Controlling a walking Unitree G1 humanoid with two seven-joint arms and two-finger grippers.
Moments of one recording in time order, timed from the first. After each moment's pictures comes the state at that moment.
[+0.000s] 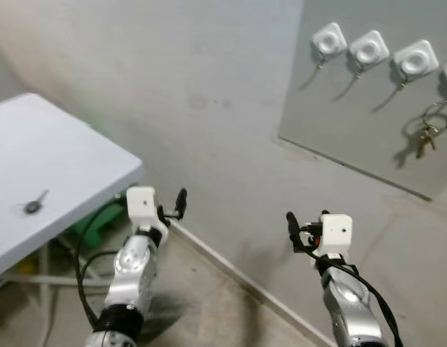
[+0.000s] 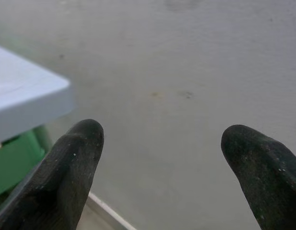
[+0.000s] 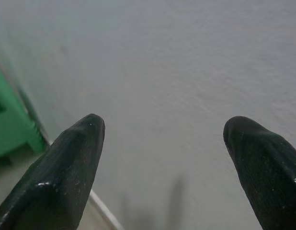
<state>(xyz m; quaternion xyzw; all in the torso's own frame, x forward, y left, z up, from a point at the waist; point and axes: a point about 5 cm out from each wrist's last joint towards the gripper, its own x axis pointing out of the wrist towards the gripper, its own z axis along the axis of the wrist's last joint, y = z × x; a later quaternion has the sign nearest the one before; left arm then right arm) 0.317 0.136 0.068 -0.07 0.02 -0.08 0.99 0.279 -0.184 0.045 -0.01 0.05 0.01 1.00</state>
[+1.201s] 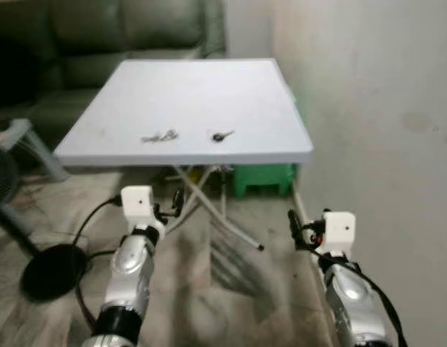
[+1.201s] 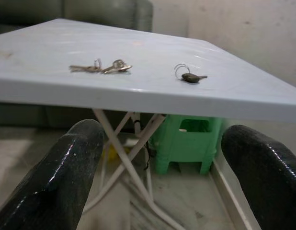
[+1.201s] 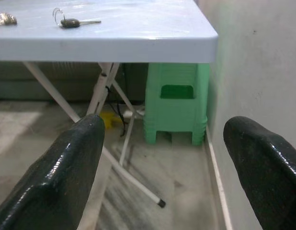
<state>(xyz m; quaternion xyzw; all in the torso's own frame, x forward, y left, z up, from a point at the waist) 0.316 0.139 0.075 -0.08 0.00 -0.08 0.99 0.279 -0.185 0.049 -0.01 0.05 0.01 1.00</state>
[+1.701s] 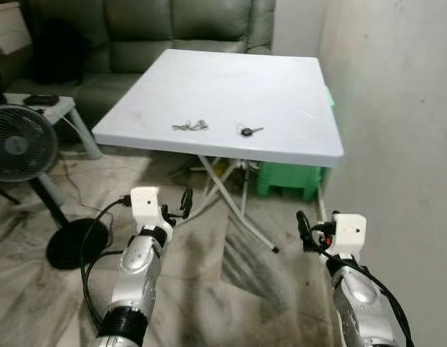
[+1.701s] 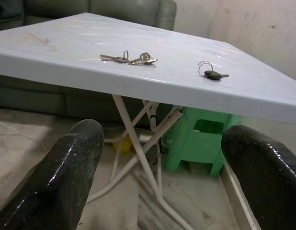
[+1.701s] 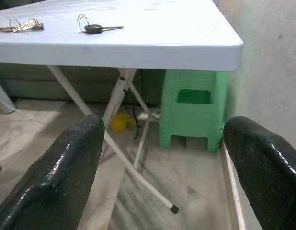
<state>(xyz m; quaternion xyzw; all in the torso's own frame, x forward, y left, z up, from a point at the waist) 0.316 0.141 0.074 -0.09 0.01 -0.07 0.99 0.279 -0.187 0.052 0.01 0.04 0.01 1.00</state>
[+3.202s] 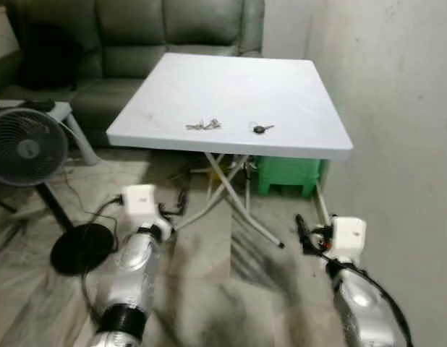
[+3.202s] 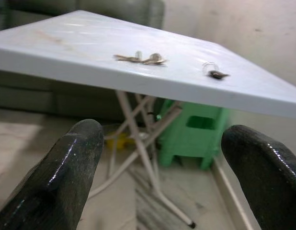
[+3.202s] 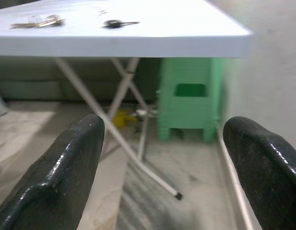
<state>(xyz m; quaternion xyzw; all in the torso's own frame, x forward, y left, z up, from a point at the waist) 0.320 0.135 0.078 -0.10 0.01 -0.08 0.99 0.275 -0.192 0.050 0.01 0.05 0.01 1.00</state>
